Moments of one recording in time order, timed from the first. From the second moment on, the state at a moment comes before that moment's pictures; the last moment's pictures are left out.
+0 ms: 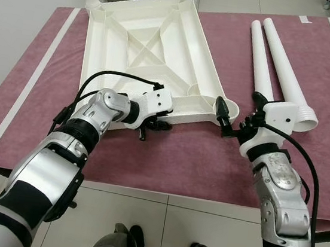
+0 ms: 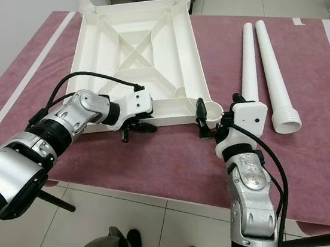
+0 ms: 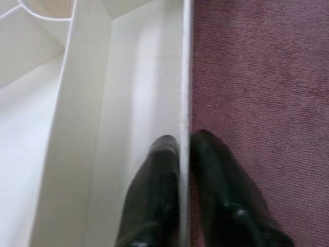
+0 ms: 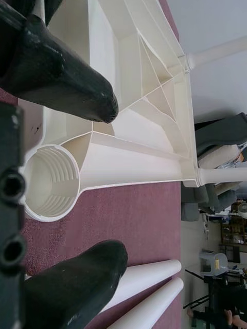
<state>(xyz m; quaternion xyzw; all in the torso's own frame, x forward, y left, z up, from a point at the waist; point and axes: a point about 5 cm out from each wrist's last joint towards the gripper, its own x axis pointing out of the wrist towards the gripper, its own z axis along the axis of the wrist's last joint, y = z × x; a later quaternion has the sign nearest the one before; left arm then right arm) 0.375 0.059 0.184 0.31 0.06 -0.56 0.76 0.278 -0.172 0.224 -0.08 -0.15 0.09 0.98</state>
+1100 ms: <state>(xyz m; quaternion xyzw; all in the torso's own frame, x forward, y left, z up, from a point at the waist) 0.350 0.119 0.177 0.42 0.03 -0.61 0.67 0.281 -0.170 0.226 -0.09 -0.15 0.10 0.98</state>
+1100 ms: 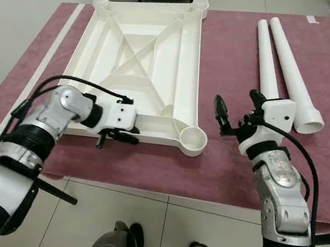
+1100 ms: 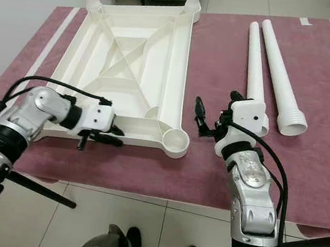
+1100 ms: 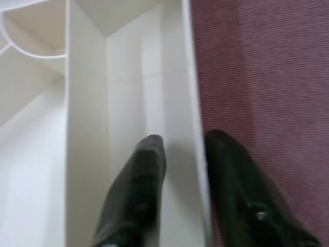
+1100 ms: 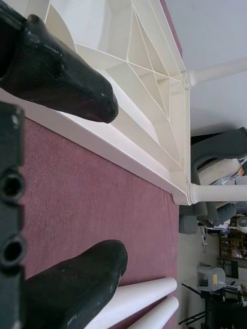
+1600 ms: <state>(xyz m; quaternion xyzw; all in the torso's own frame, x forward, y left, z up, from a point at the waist) 0.333 0.113 0.213 0.24 -0.09 -0.60 0.76 0.275 -0.165 0.217 -0.07 -0.14 0.10 0.98</state>
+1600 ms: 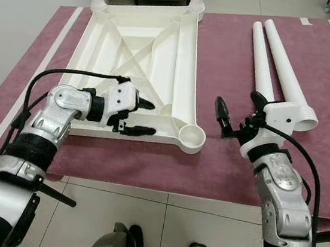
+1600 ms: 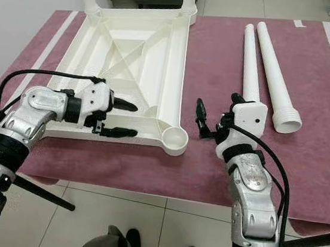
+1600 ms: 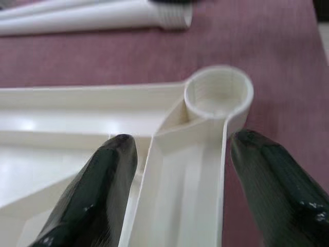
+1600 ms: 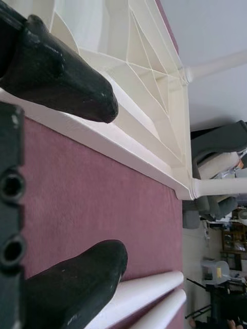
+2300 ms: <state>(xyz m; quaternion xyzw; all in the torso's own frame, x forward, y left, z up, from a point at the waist) 0.338 0.102 0.197 0.07 -0.11 -0.38 0.92 0.276 -0.145 0.215 -0.04 -0.14 0.14 0.98</state>
